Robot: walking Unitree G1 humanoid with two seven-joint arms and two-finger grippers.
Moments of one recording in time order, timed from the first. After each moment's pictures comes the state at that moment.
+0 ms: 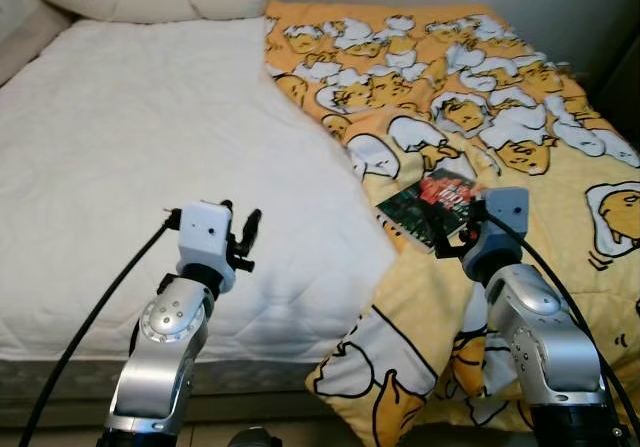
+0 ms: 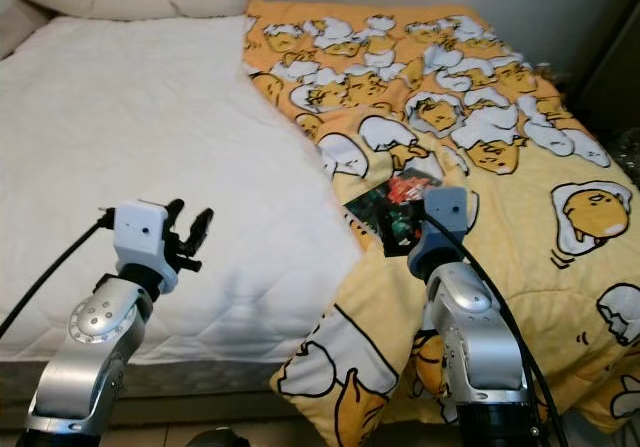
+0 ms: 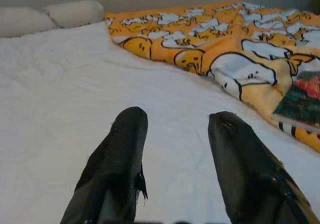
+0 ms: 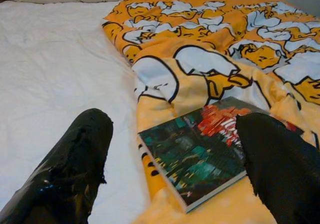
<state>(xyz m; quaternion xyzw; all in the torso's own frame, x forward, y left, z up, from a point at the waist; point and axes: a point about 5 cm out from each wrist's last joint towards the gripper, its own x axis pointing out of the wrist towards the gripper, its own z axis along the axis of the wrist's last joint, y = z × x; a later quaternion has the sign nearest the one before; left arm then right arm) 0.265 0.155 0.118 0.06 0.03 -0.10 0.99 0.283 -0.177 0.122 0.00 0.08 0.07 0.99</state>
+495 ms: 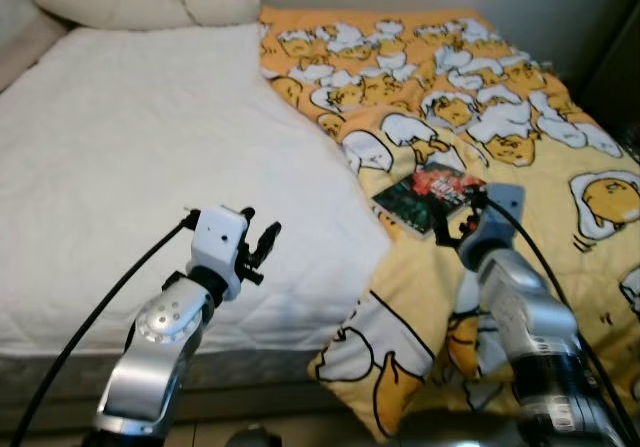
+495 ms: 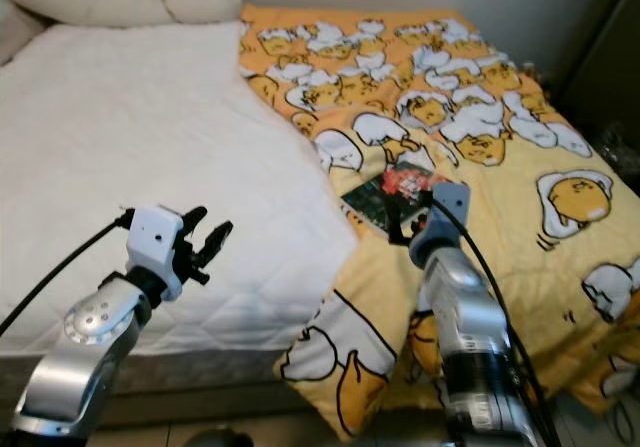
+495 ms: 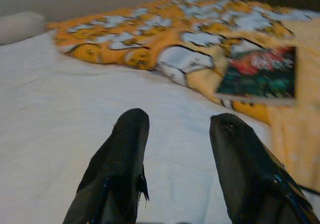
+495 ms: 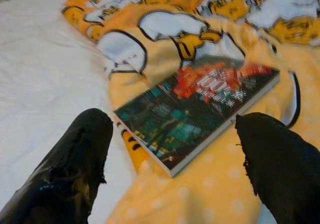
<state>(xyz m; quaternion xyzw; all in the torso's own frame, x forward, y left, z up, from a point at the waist) 0.262 0.150 0.122 0.10 0.05 -0.21 0.97 0.332 -0.190 0.088 0.09 0.15 0.00 0.98</state>
